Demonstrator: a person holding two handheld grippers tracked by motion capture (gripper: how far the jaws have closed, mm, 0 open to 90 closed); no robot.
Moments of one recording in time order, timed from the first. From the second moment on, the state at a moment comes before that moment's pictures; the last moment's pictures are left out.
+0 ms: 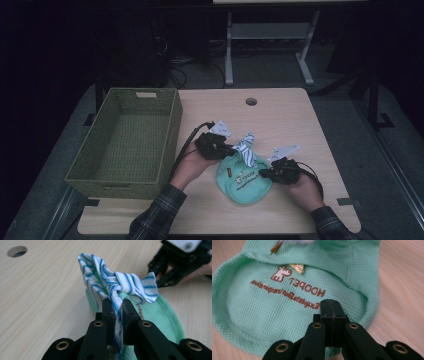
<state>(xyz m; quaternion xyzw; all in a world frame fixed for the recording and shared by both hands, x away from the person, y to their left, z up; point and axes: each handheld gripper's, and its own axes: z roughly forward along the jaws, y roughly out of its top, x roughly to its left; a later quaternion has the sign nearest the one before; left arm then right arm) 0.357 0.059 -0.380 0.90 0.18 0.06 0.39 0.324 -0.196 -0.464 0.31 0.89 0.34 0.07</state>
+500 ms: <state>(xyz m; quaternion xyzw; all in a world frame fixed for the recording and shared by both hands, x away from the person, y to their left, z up) 0.327 0.034 -0.406 0.92 0.14 0.03 0.37 0.324 -0.206 -0.461 0.31 0.88 0.35 0.08</state>
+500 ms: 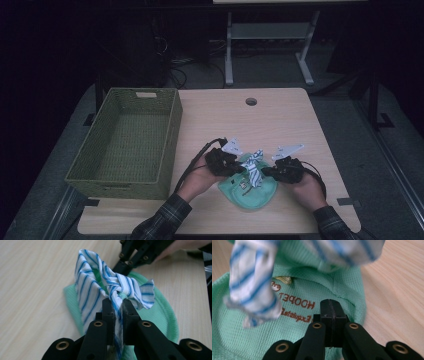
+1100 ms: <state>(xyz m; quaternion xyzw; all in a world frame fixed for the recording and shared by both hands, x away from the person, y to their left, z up) 0.316 0.021 -0.407 0.93 0.11 0.05 0.36 0.280 -0.209 -0.437 0.28 0.87 0.40 0.06</state>
